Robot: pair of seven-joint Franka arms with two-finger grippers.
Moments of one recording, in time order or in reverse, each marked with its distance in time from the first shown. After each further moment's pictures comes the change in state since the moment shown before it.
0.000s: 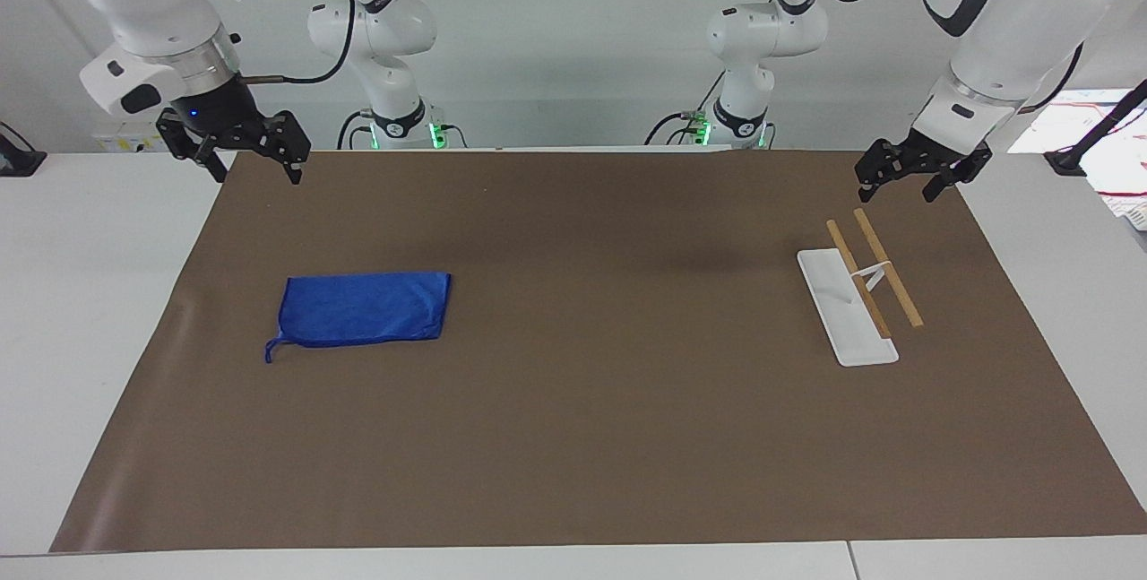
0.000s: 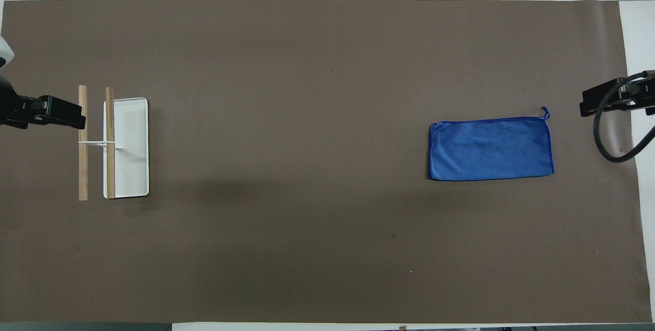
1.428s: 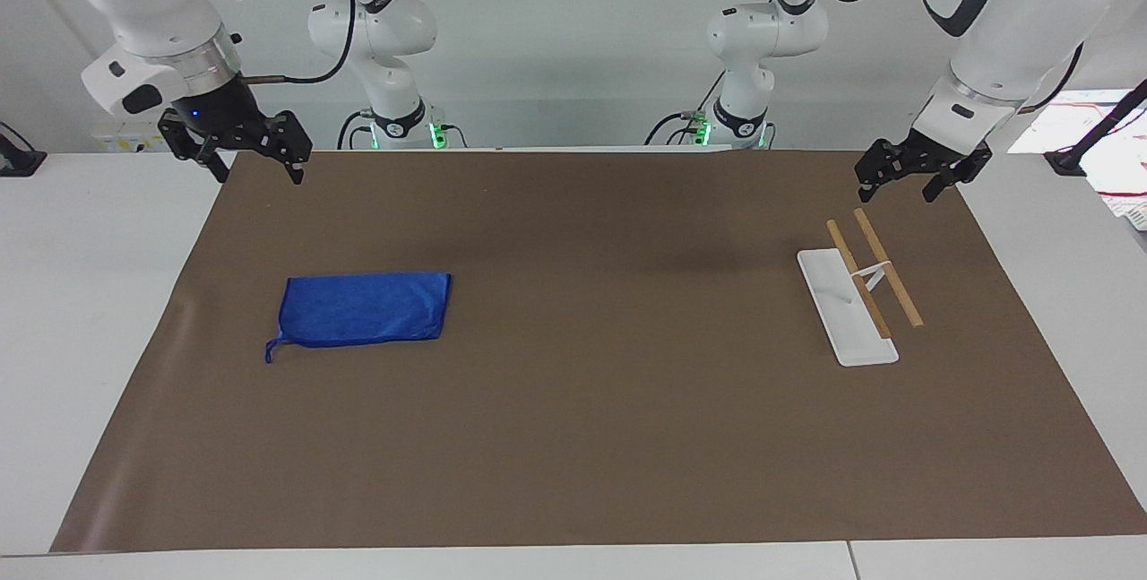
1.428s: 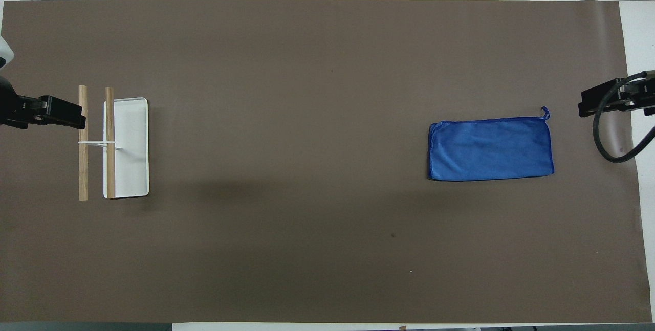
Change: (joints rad) left arm 0.000 0.000 0.000 0.000 0.000 0.000 0.000; right arm 0.000 -0.001 0.000 -0.007 0.006 0.003 0.000
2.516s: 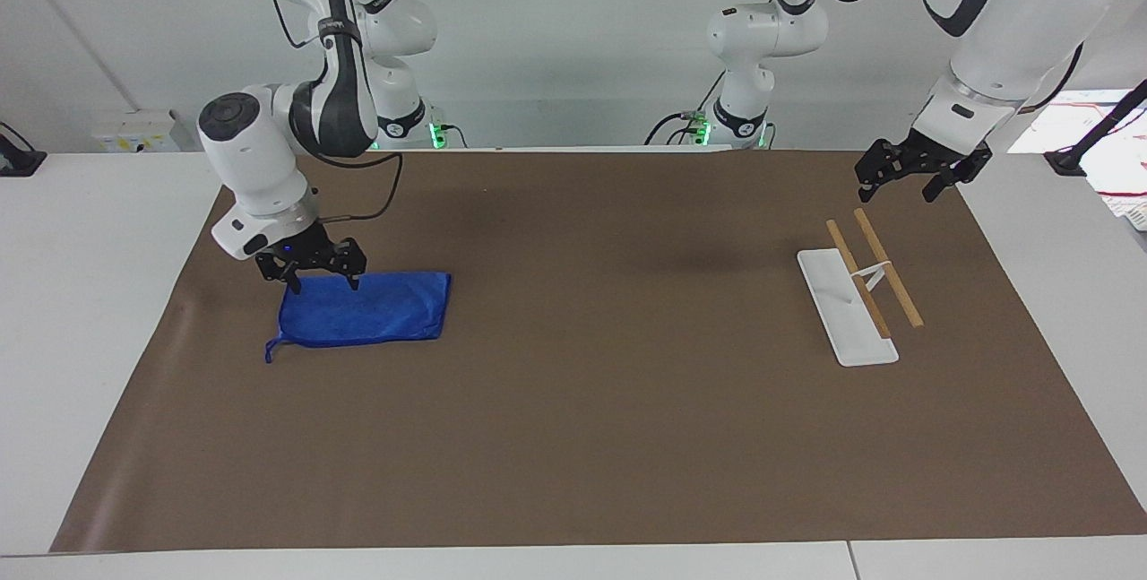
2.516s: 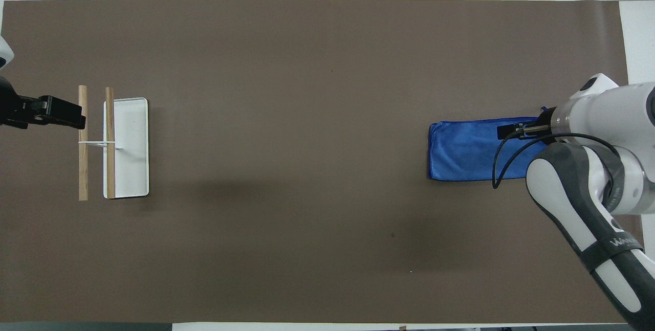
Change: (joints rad) left arm 0.000 0.000 0.000 0.000 0.000 0.000 0.000; right arm -0.022 0.030 -0.007 -0.722 0.062 0.879 -0.117
